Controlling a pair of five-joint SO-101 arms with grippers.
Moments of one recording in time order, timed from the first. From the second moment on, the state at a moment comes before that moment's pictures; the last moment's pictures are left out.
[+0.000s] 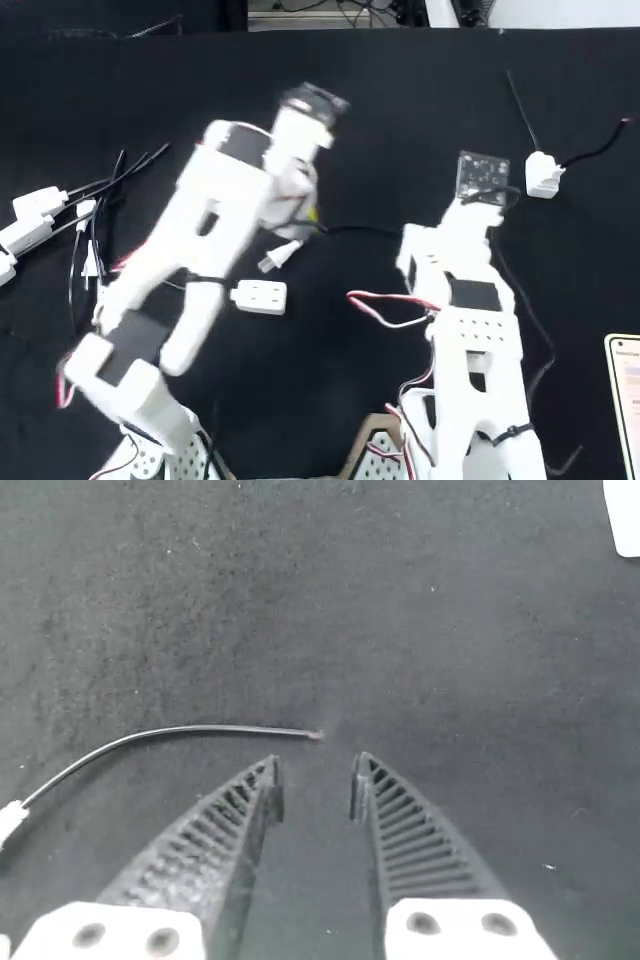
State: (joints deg) left arm 17.9 4.4 -9.7 86.6 -9.4; right arm 5.0 -45.2 66.9 36.4 -5.5
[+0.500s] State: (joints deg) left arm -3.4 -8.0 17.6 80.3 -16.4; right arm -13.5 -45.2 67.7 36.4 5.4
